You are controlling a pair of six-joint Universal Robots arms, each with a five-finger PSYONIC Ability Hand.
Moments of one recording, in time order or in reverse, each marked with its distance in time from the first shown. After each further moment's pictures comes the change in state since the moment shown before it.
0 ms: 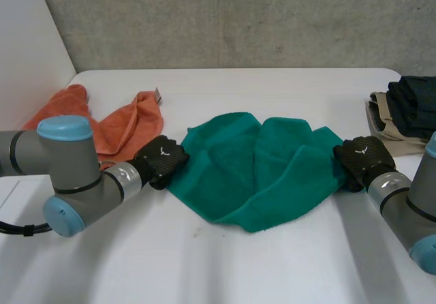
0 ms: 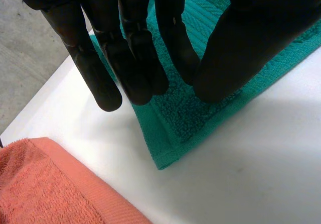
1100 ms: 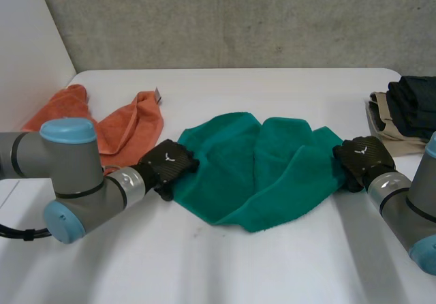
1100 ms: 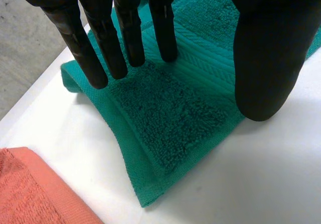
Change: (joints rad) left arm -0.027 0.028 -0.036 -0.023 -0.002 0.001; right arm 0.001 -0.002 0.001 0.000 0.000 -0.004; left_hand -0.646 -0.683 -0.672 -0.690 -0.630; right_hand 0.000 0.000 0.000 0.000 0.000
